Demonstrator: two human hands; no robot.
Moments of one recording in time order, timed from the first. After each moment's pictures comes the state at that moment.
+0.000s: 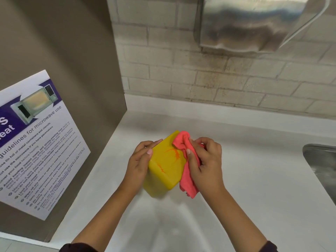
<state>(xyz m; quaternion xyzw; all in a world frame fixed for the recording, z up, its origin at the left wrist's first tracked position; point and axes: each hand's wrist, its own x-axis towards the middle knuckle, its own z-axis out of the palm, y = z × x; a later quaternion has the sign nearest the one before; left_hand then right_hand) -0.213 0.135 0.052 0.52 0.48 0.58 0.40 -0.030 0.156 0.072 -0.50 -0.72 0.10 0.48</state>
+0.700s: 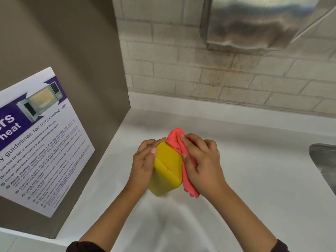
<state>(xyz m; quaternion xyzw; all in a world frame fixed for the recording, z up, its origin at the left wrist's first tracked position) -0.213 0.136 0.046 0.51 0.50 0.59 0.37 -0.042 0.147 0.090 -0.48 -0.80 0.11 0.35</state>
